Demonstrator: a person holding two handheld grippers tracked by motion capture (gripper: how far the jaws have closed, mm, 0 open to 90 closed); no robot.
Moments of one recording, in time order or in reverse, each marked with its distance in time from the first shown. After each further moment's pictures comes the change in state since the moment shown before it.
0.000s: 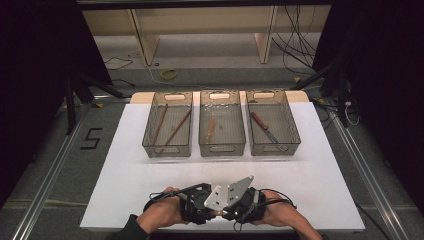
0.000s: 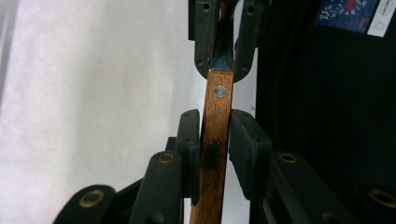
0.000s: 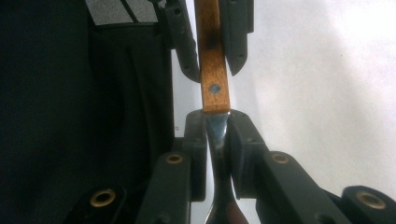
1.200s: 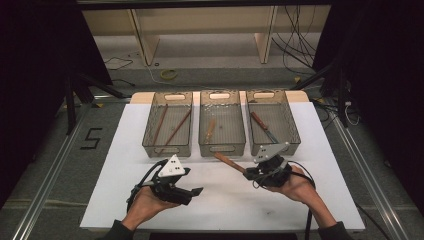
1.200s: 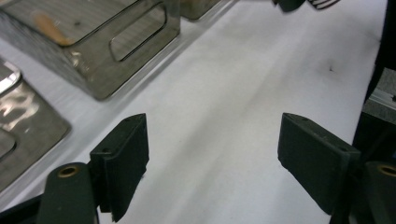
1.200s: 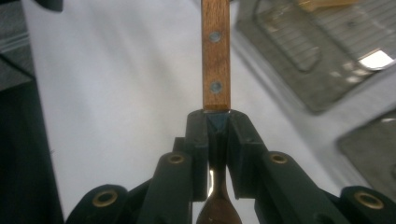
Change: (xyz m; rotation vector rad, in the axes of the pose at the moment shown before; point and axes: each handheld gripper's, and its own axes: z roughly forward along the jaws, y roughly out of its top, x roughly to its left) left arm 0.039 -0.071 -0.029 -0.409 0.234 -0.499; right arm -0.066 -0.027 -0.062 -0.134 -0.277 0.278
